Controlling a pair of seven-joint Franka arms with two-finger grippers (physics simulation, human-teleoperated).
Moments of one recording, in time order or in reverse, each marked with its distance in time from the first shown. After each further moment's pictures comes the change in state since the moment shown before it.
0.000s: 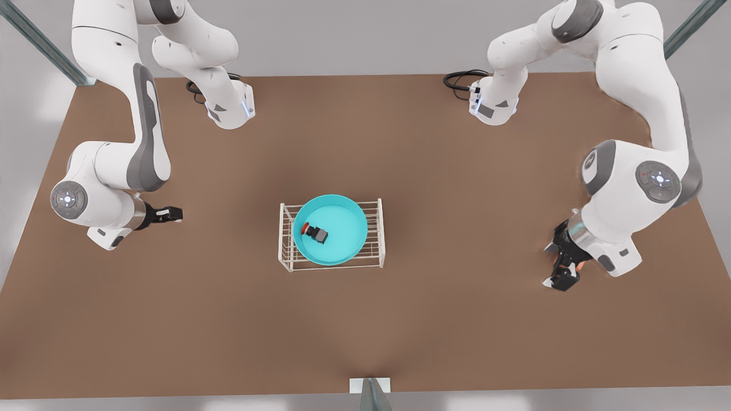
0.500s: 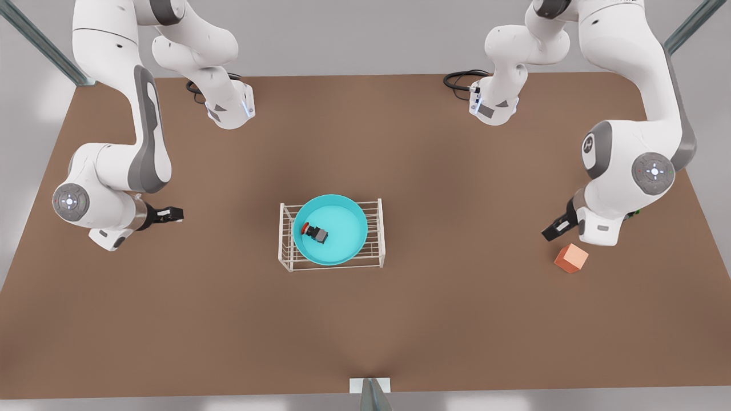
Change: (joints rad) left arm -0.485 -0.216 0.618 -0.295 -0.261 -0.068 0.834; right arm 0.000 0.009 0.000 0.001 -0.001 -0.005 -0.007
